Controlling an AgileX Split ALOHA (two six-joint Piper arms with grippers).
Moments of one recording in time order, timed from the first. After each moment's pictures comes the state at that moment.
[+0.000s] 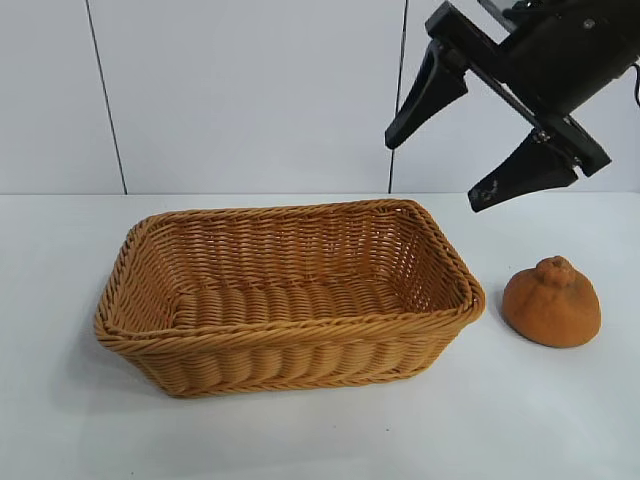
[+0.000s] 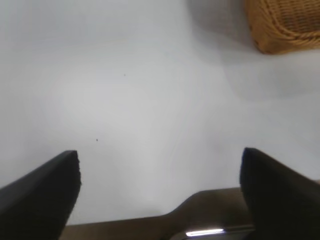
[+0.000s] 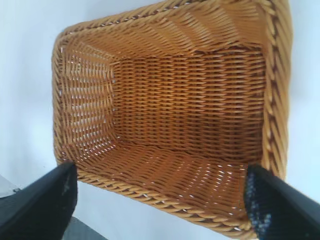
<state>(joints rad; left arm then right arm) -0.10 0.27 -0.51 -0.02 1.06 -0.06 0.21 1.69 -1.21 0.66 0.90 -0.28</state>
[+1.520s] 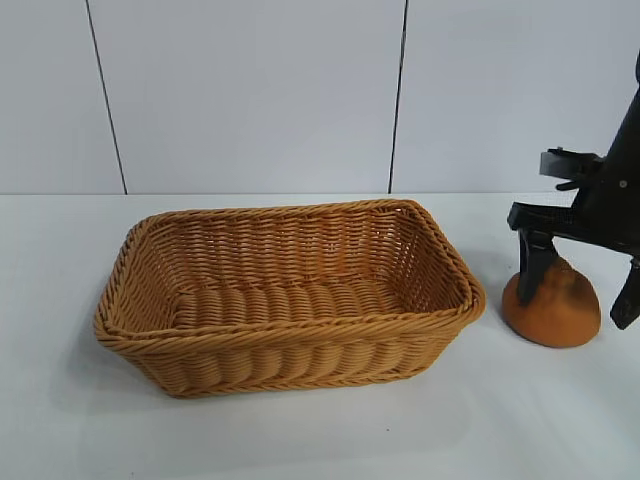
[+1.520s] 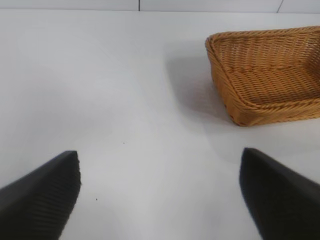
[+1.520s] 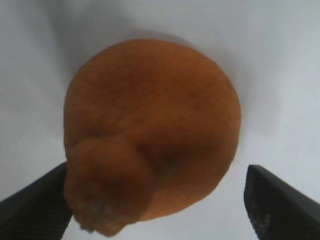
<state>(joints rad) -0.10 0.00 -0.50 -0.02 1.06 -0.06 0.04 2.06 -1.28 0.18 0.85 -0.03</state>
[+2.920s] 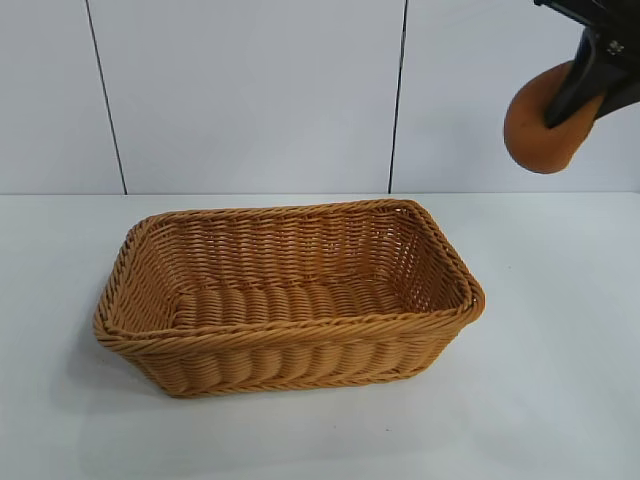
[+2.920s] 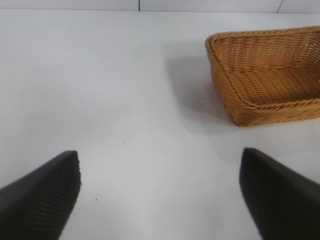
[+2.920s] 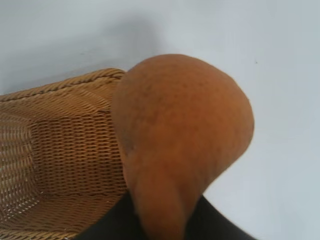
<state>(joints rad) -0.10 0.00 -0.50 -0.02 1.06 -0.06 0.13 1.62 -1.28 0.40 0.87 -0.08</state>
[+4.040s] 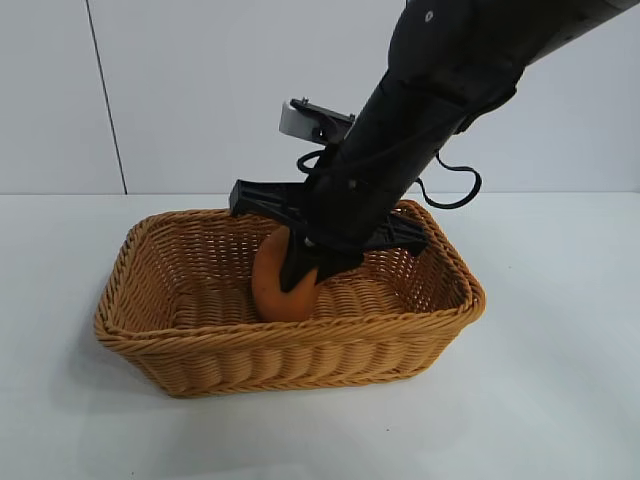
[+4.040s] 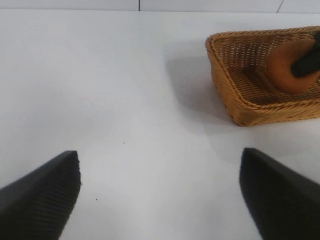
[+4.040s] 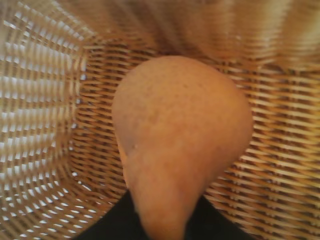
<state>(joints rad) -0.10 0.00 -0.50 -0.02 1.06 -0.06 0.62 2.01 -1.28 0.43 0.47 -0.05</state>
